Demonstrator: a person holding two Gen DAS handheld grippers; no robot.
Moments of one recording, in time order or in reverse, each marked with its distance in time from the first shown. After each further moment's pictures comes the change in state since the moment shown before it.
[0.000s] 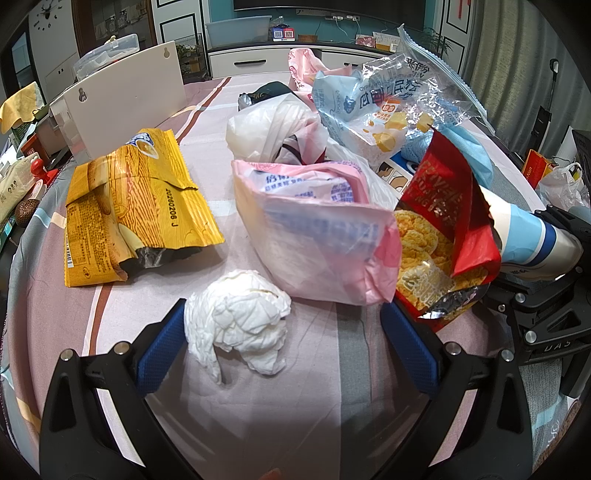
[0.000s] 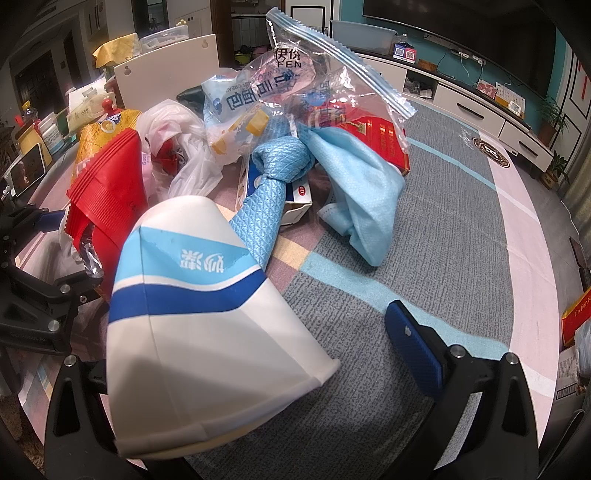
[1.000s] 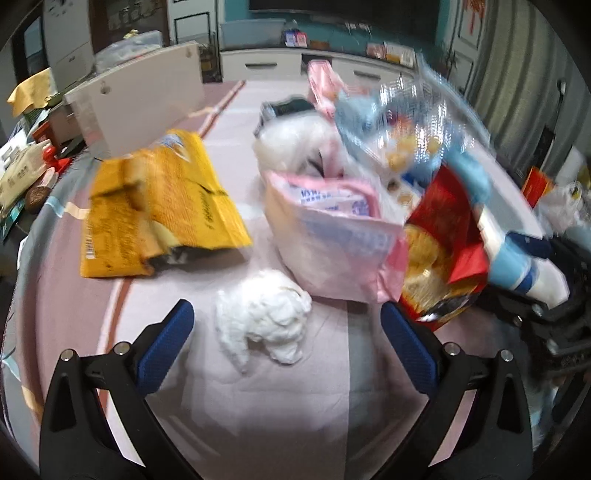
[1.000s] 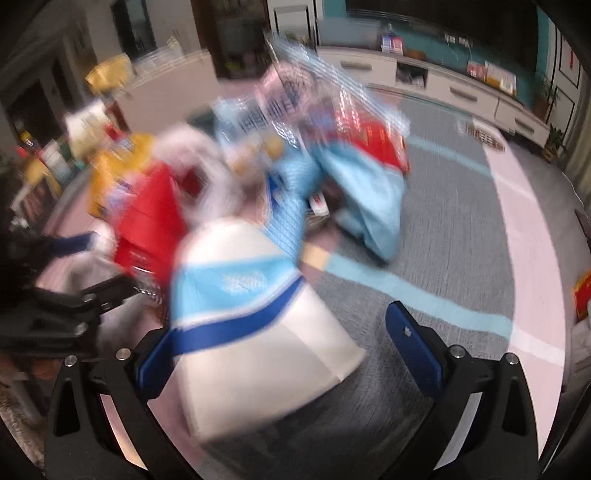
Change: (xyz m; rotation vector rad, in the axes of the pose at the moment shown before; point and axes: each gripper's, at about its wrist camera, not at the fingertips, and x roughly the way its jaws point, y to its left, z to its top) left arm -0.021 0.019 0.003 -0.077 -0.027 -0.018; right arm -0.033 0.016 0.010 0.095 -0.036 0.047
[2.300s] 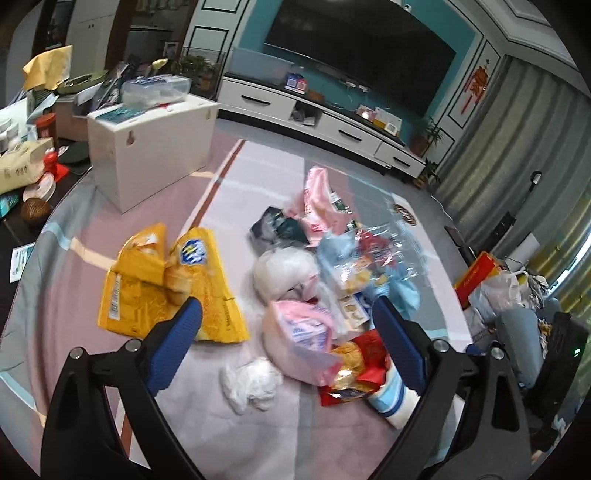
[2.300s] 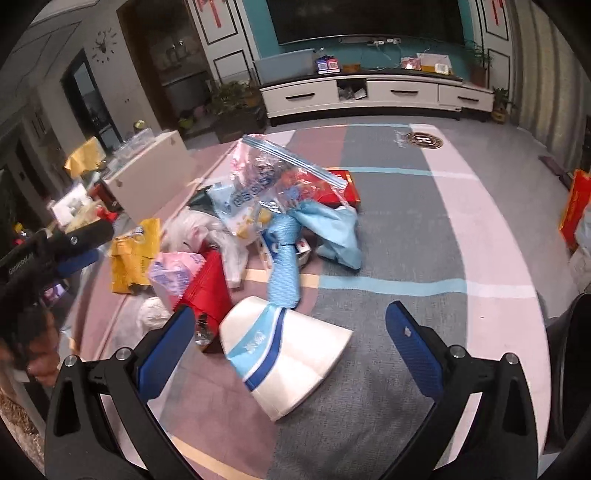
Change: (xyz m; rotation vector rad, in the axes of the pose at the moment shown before) left arm -0.056 0.049 0.053 -0.211 -0.129 -0.218; right arm -0.062 0.005 -0.002 0.268 -0.123 -0.093
